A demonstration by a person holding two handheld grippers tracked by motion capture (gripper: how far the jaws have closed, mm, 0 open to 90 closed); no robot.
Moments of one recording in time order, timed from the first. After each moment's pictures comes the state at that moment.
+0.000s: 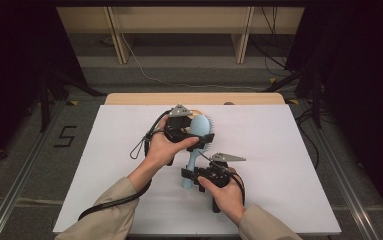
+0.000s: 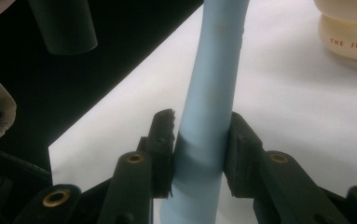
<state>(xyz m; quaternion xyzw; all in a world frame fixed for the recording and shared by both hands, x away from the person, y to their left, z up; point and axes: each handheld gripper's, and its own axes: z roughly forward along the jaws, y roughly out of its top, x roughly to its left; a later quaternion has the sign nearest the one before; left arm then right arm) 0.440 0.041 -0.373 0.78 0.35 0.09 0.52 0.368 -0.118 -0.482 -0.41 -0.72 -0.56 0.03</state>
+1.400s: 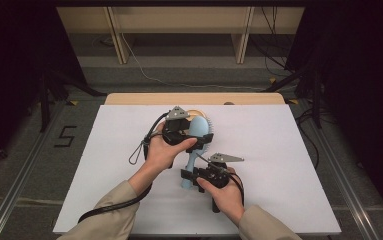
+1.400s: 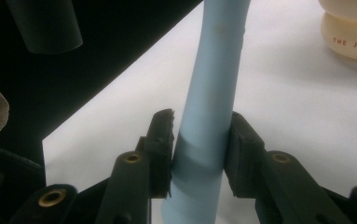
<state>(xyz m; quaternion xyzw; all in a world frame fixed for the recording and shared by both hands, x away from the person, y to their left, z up) 0.431 0.044 -0.372 0.77 0.35 0.09 0.53 0.368 -0.115 -0.484 -0.40 -0.73 -0.56 0.02</state>
